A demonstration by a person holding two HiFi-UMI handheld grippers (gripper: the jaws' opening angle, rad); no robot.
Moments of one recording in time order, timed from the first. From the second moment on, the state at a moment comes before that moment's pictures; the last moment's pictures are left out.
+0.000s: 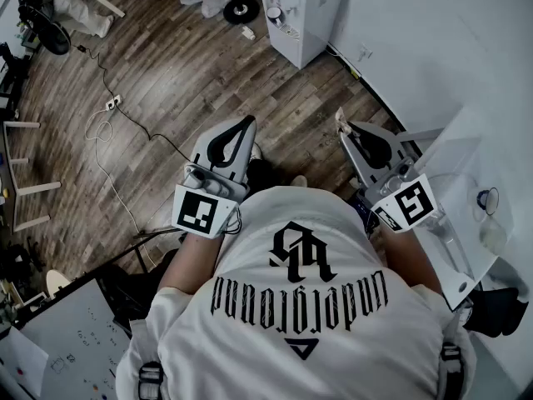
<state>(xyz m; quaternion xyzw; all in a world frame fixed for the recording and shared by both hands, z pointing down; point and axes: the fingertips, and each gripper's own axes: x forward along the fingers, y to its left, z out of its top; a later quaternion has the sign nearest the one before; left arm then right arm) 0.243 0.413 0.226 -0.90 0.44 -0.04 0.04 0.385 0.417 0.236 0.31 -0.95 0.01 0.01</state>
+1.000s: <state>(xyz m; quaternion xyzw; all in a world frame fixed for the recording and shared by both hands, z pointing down) 0.206 0.340 0.234 -0.90 0.43 -0.04 0.03 0.337 0.345 0.244 0.30 -0.95 0.02 0.02</state>
